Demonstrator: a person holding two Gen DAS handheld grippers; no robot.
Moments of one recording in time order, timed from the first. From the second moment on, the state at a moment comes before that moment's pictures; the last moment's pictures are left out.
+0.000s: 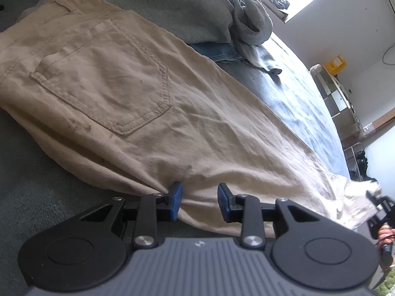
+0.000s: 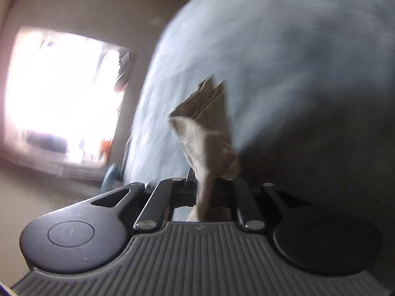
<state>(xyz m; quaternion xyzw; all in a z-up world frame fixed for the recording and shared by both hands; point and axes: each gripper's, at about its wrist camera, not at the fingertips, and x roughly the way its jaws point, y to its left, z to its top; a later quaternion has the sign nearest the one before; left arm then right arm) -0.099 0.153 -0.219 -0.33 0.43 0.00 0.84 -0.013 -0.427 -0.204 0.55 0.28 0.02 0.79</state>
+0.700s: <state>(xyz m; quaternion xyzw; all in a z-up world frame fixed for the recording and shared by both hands) -0.111 0.187 -0.235 -0.41 0.42 -0.06 0.81 0.015 -0.155 -0.156 0.61 0.34 0.27 0.66</state>
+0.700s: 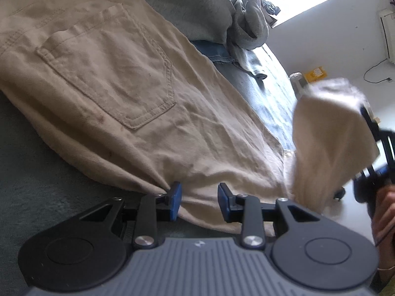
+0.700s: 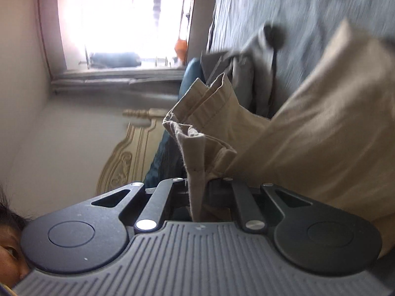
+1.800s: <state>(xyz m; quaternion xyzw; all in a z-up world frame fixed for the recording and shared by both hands) -0.195 0.435 -0.227 -0.50 0.32 0.04 0.81 -0.043 0.236 -0.174 -0.07 0.43 0.33 0.84</state>
